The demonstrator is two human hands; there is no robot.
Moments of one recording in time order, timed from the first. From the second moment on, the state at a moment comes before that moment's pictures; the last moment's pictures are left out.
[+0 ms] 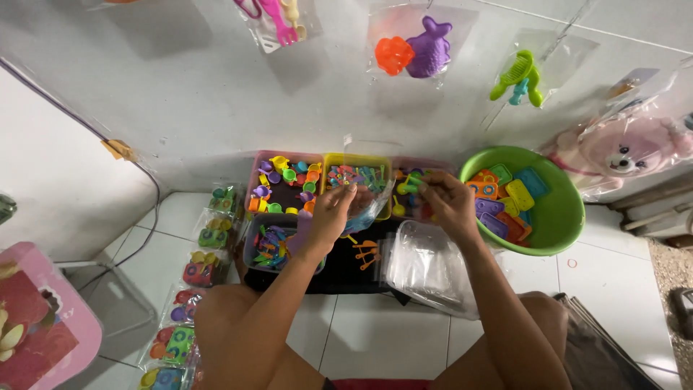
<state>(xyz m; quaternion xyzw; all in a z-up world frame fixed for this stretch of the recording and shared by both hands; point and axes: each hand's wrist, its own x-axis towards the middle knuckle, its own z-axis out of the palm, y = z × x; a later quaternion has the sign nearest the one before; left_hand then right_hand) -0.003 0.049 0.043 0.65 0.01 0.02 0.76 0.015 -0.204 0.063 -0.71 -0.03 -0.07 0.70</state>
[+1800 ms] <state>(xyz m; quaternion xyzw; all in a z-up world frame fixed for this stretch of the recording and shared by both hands) -0.017 0.034 0.031 0.60 -0.15 -0.08 0.78 -0.033 -0.152 0.133 -0.67 -0.11 -0.06 0.73</state>
